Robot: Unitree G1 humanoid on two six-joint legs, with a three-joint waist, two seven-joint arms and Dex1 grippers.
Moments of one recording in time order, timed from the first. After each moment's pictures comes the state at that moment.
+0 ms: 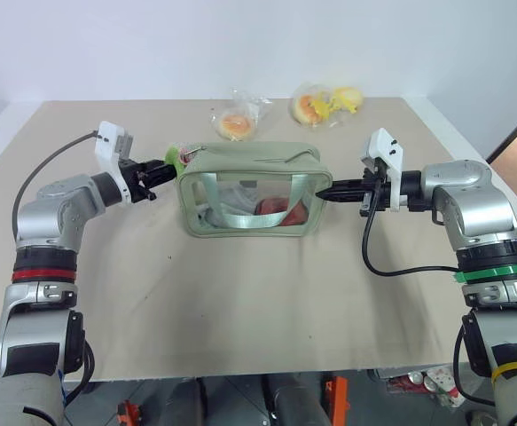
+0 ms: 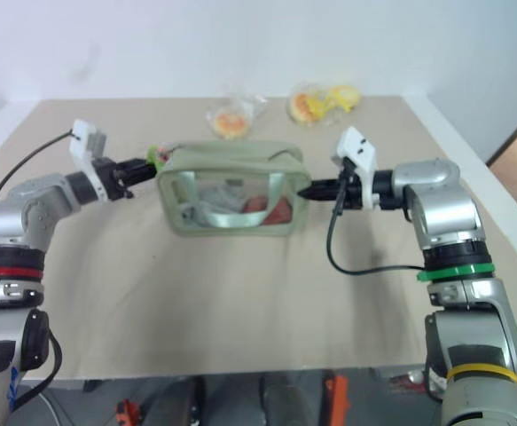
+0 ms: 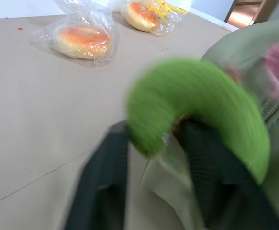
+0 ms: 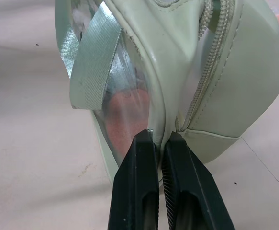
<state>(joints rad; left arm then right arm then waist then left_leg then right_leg) -0.84 0.59 0.14 0.47 -0.42 0.55 -0.88 -0.89 -0.73 0.11 0.35 0.23 0.41 1.26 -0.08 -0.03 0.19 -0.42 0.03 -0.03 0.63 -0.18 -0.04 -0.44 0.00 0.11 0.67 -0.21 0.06</state>
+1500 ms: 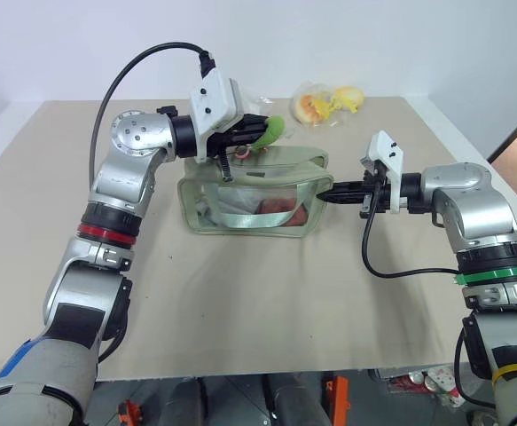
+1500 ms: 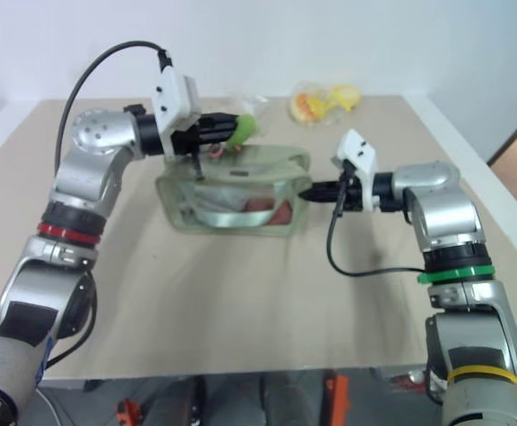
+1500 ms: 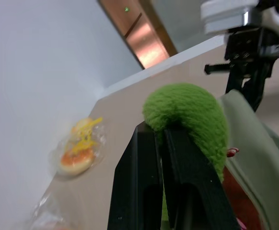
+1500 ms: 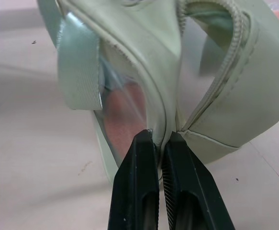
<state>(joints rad) -1.12 0.40 -0.12 0.42 -0.18 -0.02 -1.07 -0.87 -0.73 0.10 0.35 0.22 0.41 1.25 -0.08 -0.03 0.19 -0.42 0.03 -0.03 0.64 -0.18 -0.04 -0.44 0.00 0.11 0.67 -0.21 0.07</state>
